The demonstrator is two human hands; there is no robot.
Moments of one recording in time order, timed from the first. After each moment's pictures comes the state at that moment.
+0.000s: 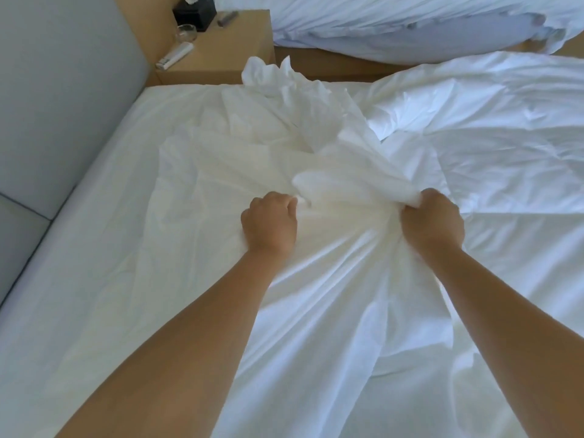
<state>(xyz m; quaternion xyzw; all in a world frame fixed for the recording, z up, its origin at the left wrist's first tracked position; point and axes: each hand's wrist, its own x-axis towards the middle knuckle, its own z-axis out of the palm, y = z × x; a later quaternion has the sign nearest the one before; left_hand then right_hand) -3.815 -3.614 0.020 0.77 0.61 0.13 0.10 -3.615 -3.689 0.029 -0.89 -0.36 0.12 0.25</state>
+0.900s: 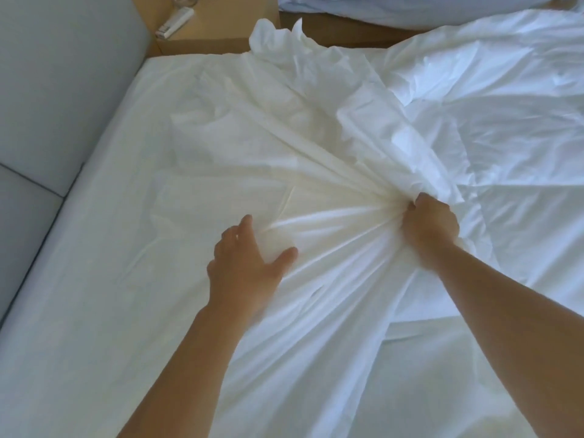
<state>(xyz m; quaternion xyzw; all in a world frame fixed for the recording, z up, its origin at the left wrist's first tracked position) -3.903 -3.691 0.032 0.69 0.68 0.04 0.26 -3.634 -3.696 -0.031 -0.92 -0.34 0.16 0.13</state>
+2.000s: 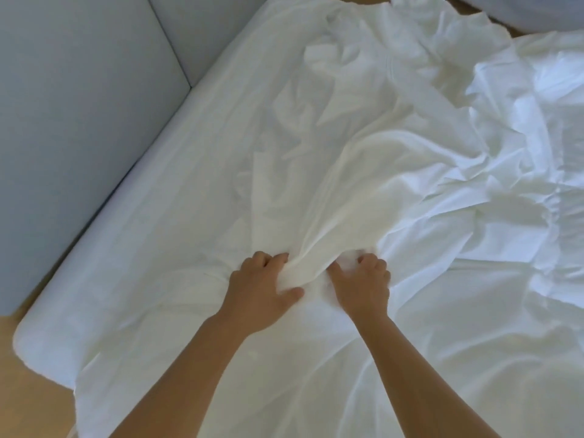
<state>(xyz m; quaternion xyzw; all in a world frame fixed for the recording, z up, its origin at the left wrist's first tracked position) -4.083 -3.873 0.009 0.70 0.65 -0.03 0.29 -3.910 -3.868 -0.019 -0.83 -0.44 0.33 0.11</state>
